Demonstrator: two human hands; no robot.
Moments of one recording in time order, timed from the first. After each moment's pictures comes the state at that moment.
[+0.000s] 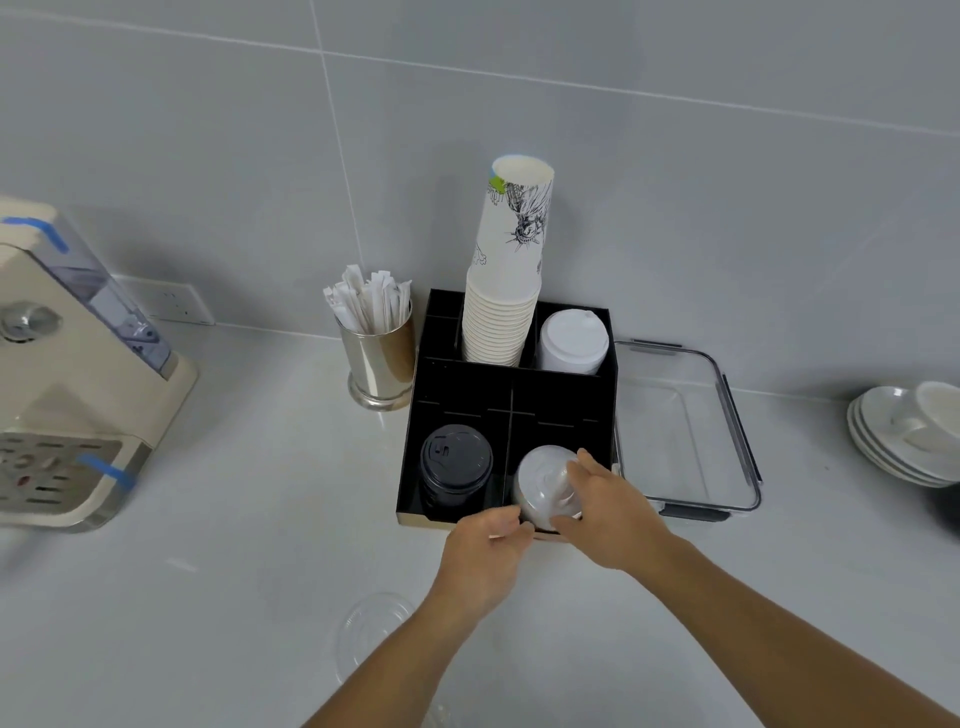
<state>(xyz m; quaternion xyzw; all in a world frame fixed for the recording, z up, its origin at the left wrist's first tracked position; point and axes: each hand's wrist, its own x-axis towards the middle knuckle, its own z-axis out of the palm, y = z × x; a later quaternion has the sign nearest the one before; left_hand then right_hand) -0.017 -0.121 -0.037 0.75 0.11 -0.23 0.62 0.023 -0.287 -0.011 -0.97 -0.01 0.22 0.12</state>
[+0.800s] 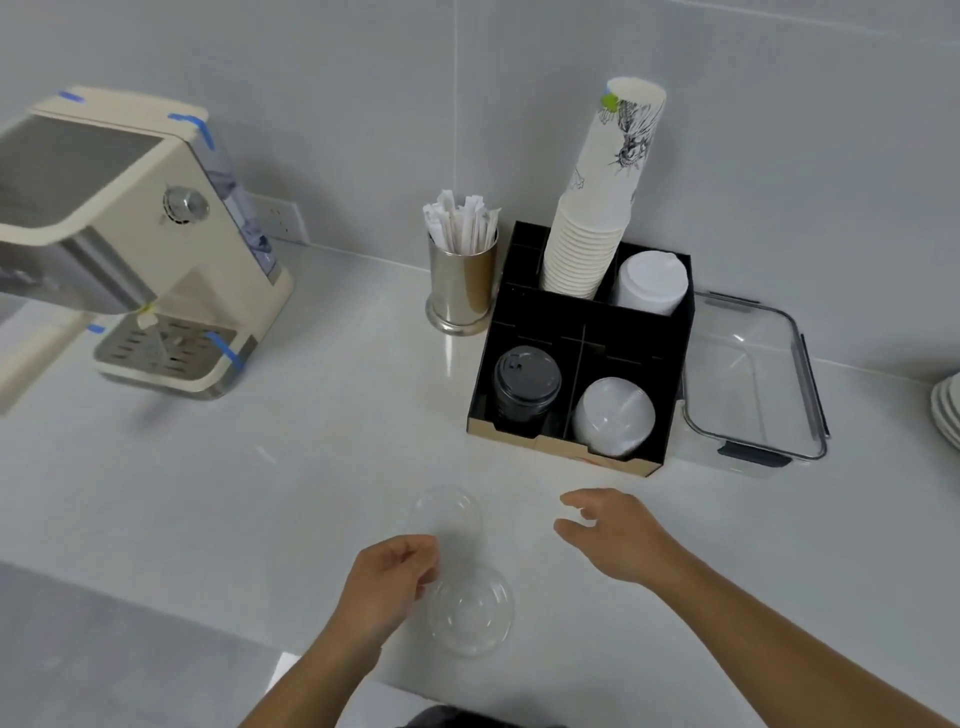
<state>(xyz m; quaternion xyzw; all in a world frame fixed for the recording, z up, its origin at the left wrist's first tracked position) -0.152 0.008 -0.066 0.67 0.34 -0.18 0.64 -0.072 -0.235 -0.018 -0.90 0.03 0.32 0.28</state>
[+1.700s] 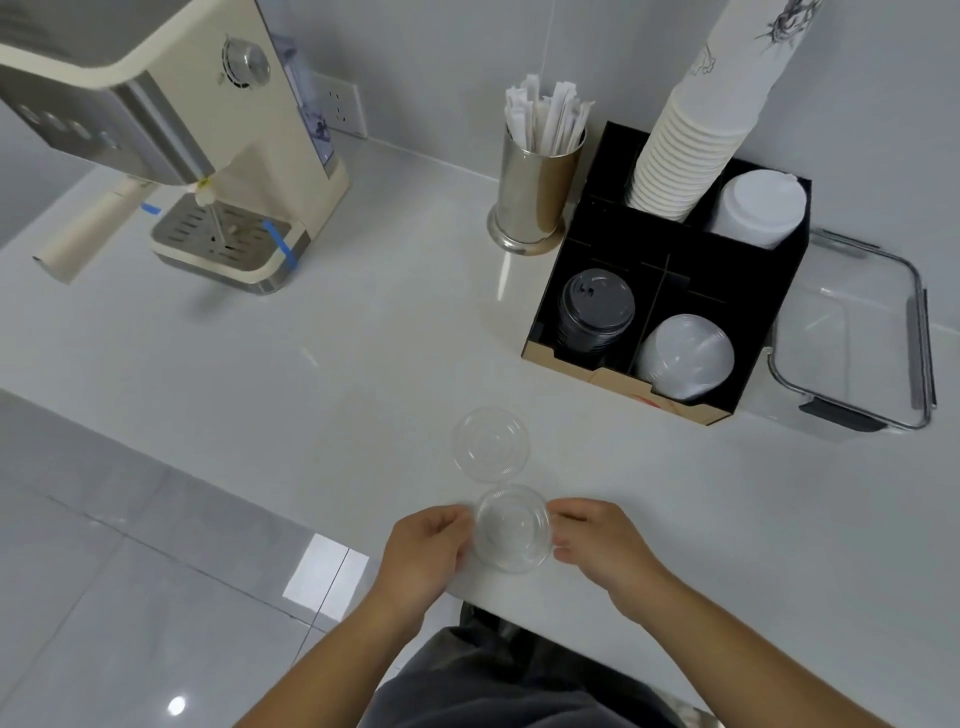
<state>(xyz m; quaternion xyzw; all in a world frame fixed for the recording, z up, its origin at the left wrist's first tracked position) -0.205 0.001 -0.084 0.64 0.38 -0.18 0.64 -0.140 -0.186 -0.074 -0.77 0.19 0.42 0.44</state>
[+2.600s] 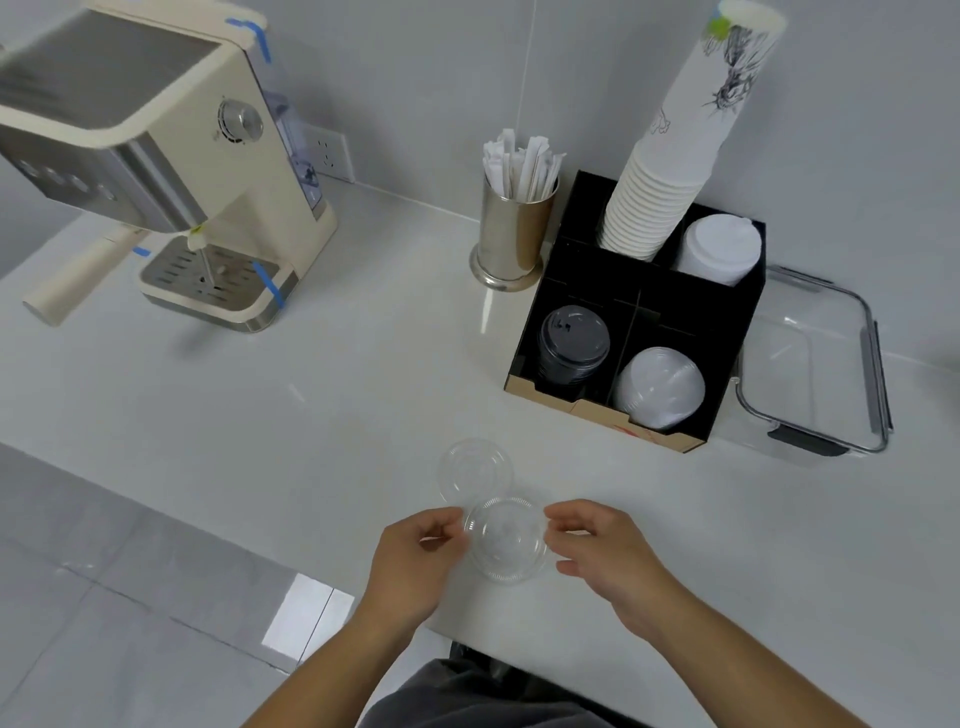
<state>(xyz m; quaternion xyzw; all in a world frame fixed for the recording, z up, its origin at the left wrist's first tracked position) -0.185 -0.002 -0.056 0.67 0.35 -0.12 0.65 -0.126 -0.197 -0.046 -0.76 0.18 0.34 0.53</state>
